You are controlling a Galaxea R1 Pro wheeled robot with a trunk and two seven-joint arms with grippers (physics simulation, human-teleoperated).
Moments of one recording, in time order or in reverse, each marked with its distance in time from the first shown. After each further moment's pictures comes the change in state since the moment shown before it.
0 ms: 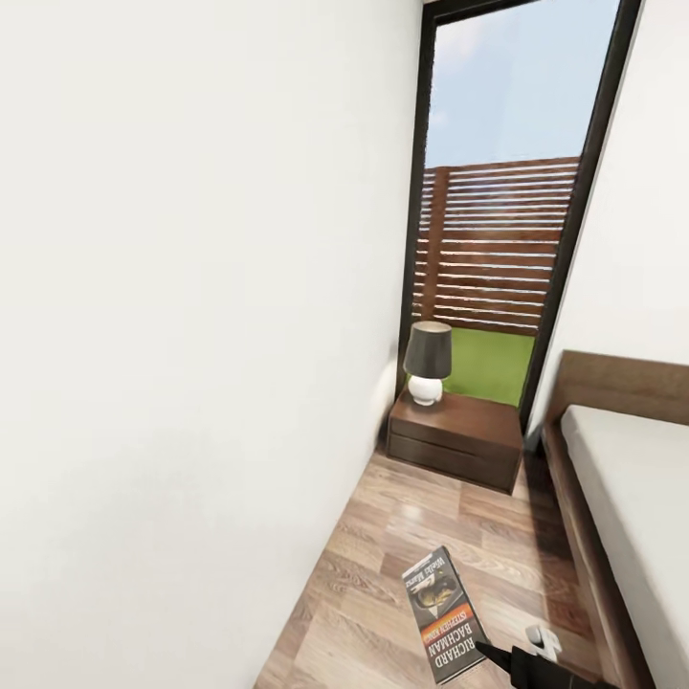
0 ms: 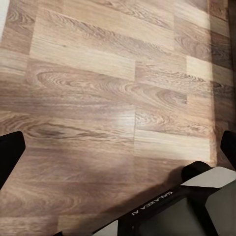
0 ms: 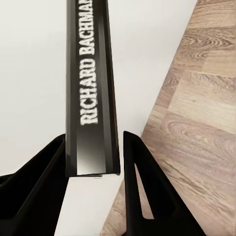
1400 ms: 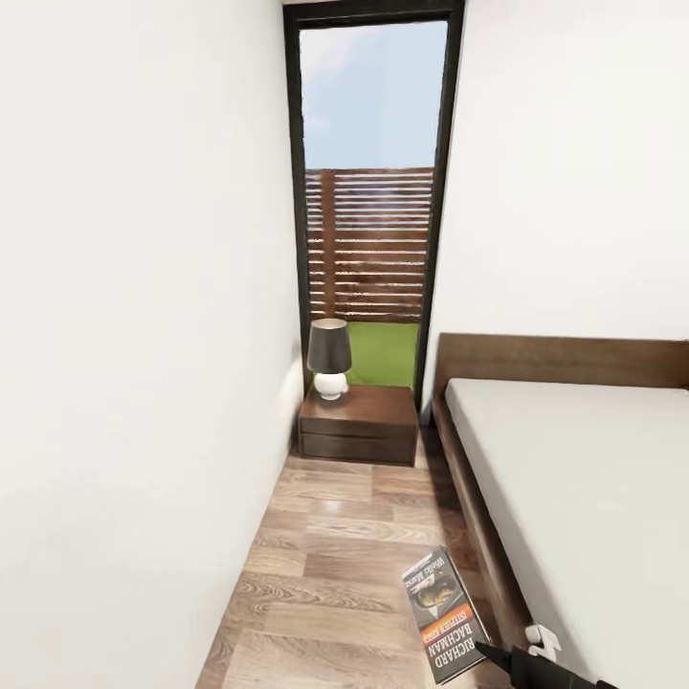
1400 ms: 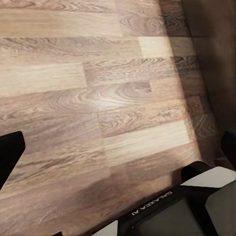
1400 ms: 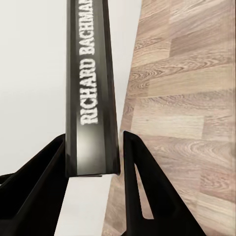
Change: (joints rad) left arm 0.000 -0.001 0.000 0.000 0.000 0.000 0.000; right arm 0.000 0.000 0.002 0.000 0.000 0.000 0.001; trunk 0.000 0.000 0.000
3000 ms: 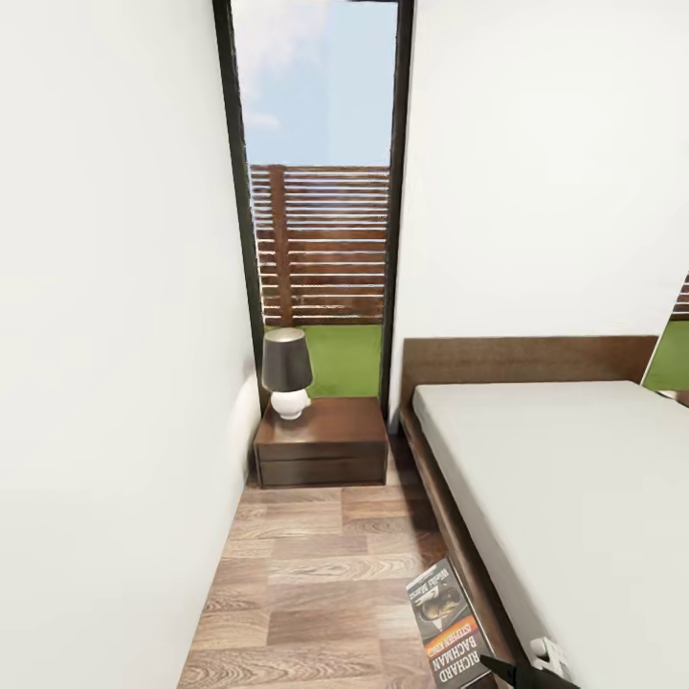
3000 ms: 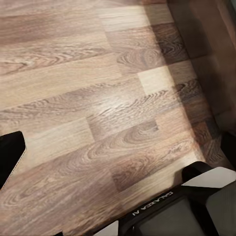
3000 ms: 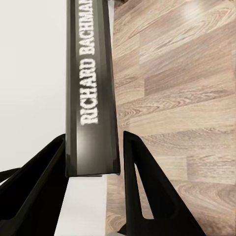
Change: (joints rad) left arm 0.000 0.000 -0.001 0.000 0.000 -0.002 0.003; right arm 0.000 0.000 -0.001 0.056 -0.001 -0.011 -0.003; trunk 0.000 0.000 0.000
